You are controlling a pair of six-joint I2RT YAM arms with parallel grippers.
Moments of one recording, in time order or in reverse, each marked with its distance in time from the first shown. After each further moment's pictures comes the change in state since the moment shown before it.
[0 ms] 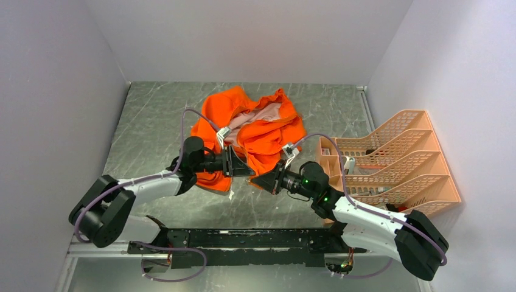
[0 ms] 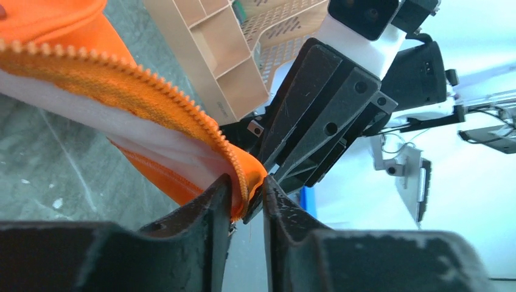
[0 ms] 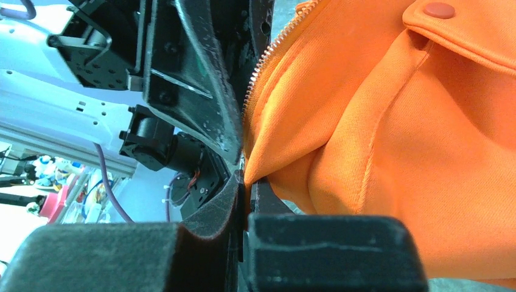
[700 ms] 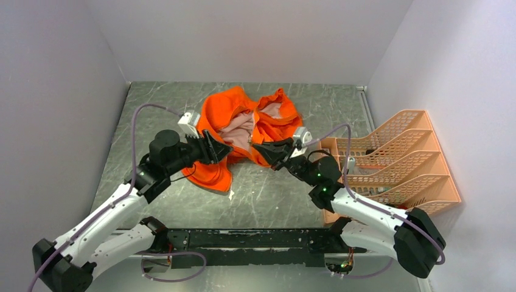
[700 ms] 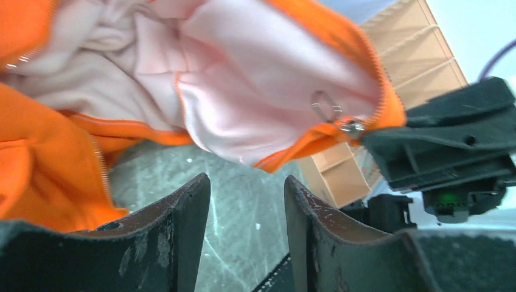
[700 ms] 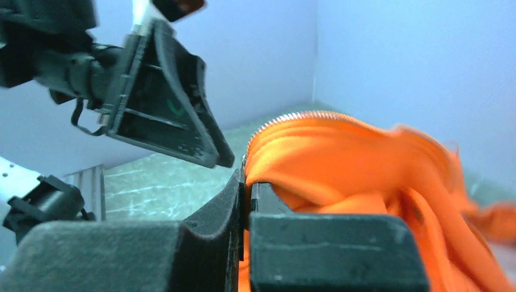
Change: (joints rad) left arm -0.001 -0.492 0.241 -0.808 -0.581 0.402; right arm -0.032 0.041 0.135 0.311 0.119 -0.472
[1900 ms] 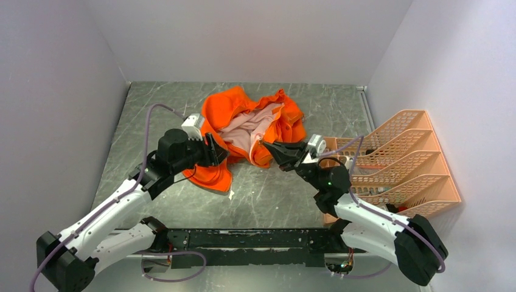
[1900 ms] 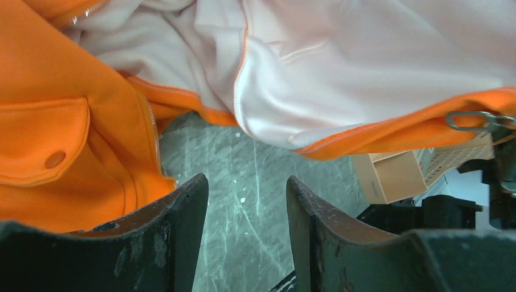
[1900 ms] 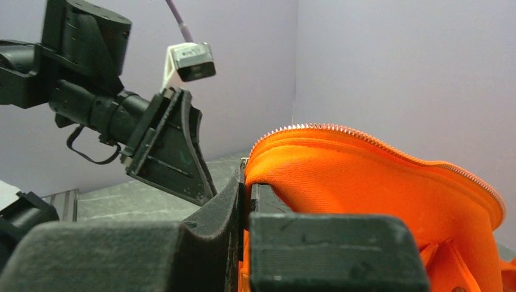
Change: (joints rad) left arm 0.000 0.008 0.027 -0.159 -0.137 0.077; right arm -0.072 -0.032 -0.082 0.259 -0.081 -0.111
